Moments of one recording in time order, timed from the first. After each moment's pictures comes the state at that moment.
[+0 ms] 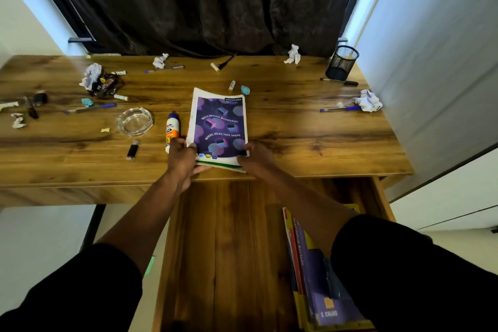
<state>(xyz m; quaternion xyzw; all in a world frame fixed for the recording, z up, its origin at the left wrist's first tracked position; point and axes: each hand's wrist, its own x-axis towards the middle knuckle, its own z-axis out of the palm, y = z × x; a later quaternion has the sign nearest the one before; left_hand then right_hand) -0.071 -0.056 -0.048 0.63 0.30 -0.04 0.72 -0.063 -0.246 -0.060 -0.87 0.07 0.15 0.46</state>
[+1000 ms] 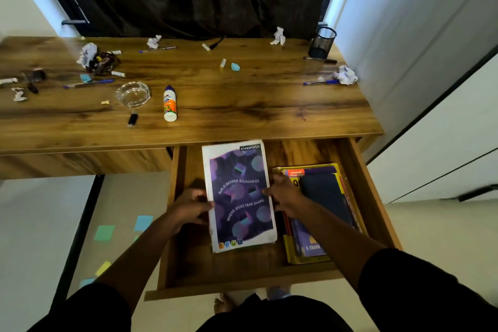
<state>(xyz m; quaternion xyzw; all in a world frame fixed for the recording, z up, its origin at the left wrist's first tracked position) -0.262 -0.043 -0.125 0.76 0.15 -0.31 0.55 -0.249 -0.310 -0.107 -0.71 0.24 0.25 0.61</state>
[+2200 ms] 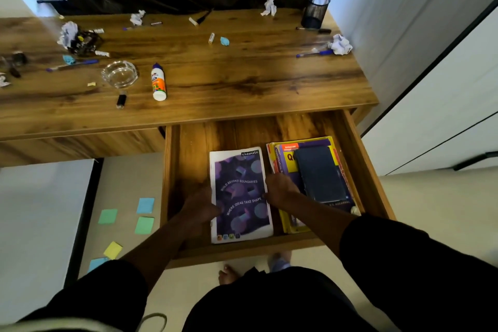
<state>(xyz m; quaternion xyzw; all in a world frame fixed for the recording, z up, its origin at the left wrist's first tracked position) -0.307 -0.082 -0.150 0.91 0.02 -0.28 0.30 -0.290 -0.324 -0.139 -0.96 -0.03 0.25 0.14</state>
